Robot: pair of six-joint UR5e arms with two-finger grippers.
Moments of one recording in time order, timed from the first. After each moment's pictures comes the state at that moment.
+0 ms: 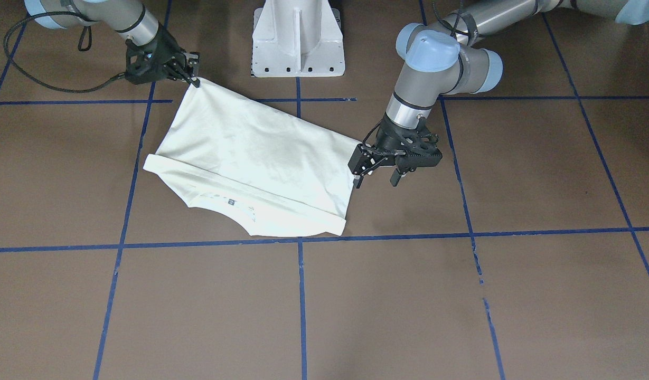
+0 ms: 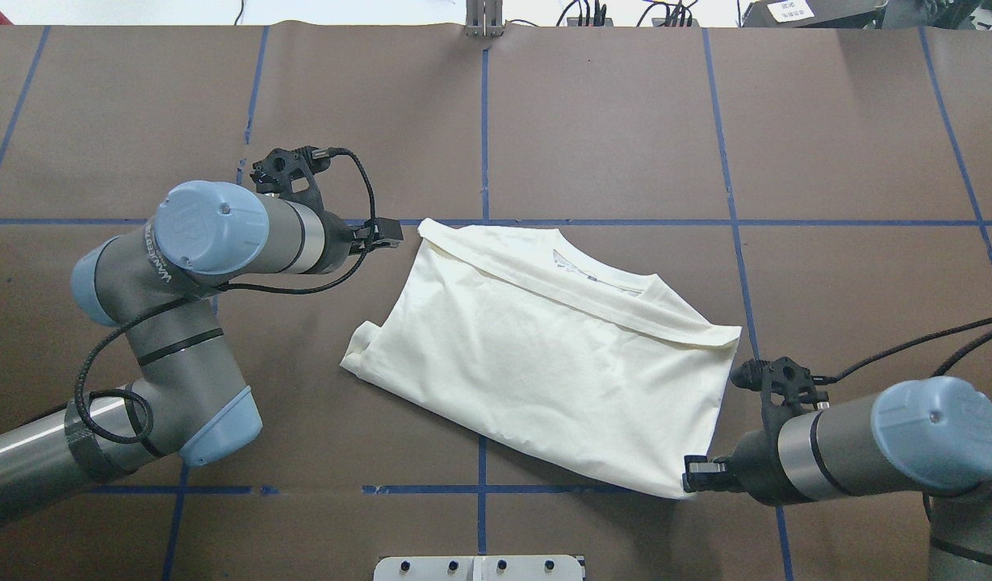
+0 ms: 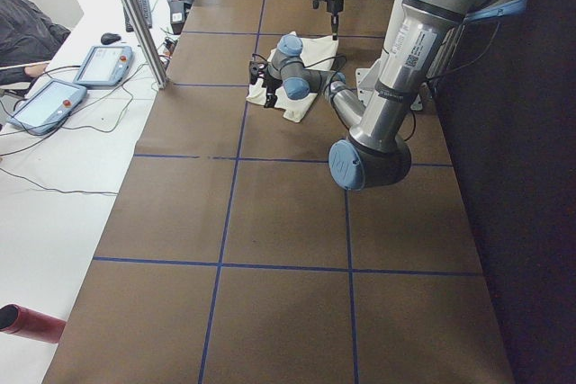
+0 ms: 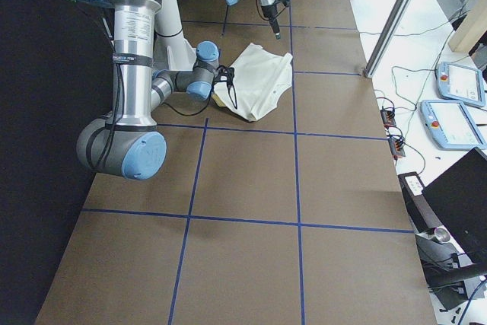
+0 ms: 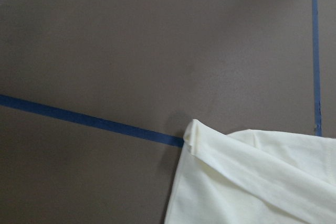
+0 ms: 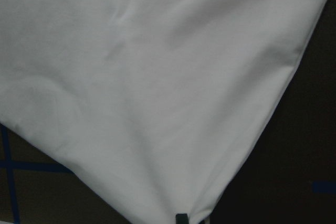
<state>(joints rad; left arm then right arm) -0.58 -2.05 -1.69 -2.05 -1.69 -1.43 0.26 -1.70 2.15 -0.97 1.88 1.52</state>
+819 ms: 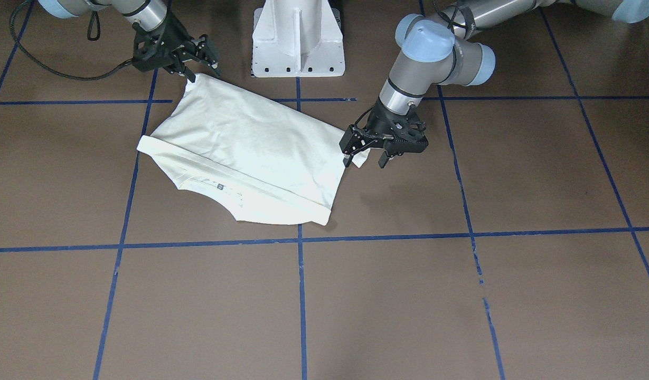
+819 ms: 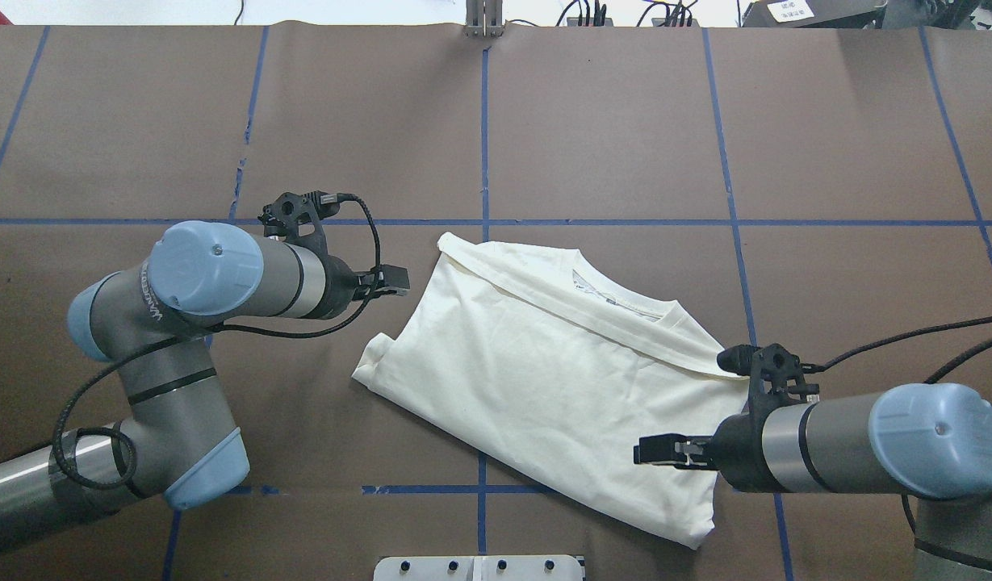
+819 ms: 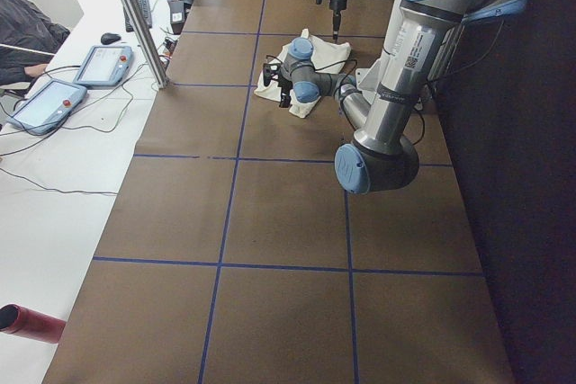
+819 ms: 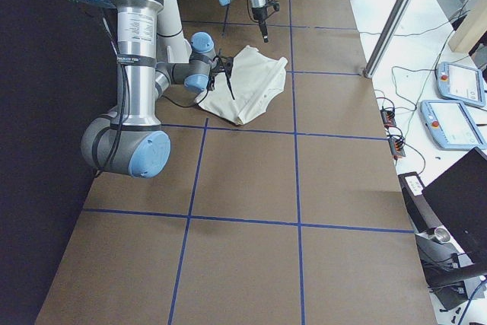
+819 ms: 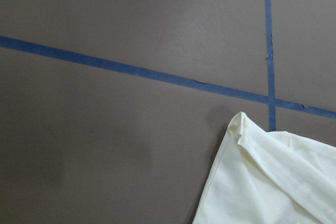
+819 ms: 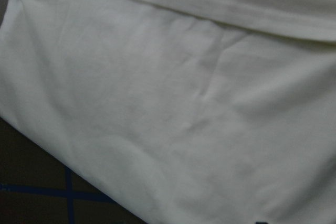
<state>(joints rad) -0.52 -1.99 -1.76 -2.04 -1.76 -1.45 0.32 -1.60 2.16 -0.97 1.80 1.53</state>
